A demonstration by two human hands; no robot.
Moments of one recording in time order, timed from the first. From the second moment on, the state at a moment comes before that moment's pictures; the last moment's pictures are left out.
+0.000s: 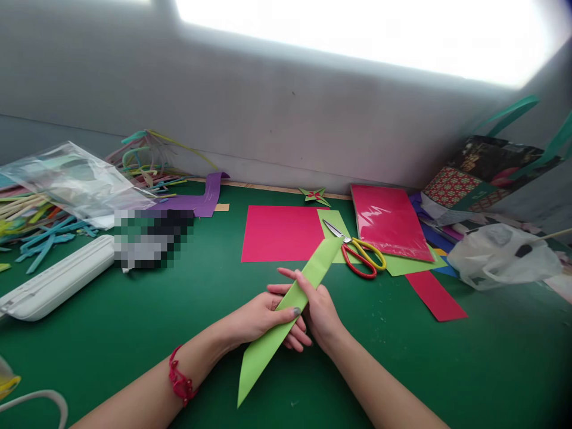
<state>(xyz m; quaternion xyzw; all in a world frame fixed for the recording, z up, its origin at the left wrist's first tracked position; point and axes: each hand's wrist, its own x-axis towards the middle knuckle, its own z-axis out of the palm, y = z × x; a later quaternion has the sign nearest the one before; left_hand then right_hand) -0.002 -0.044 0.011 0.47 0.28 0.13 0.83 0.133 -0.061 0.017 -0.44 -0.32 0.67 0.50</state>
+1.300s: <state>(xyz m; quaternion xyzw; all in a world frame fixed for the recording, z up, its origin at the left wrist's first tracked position) -0.017 -0.032 0.015 0.48 0.28 0.10 0.82 0.144 -0.056 0.021 -0.38 -0.38 0.71 0.44</state>
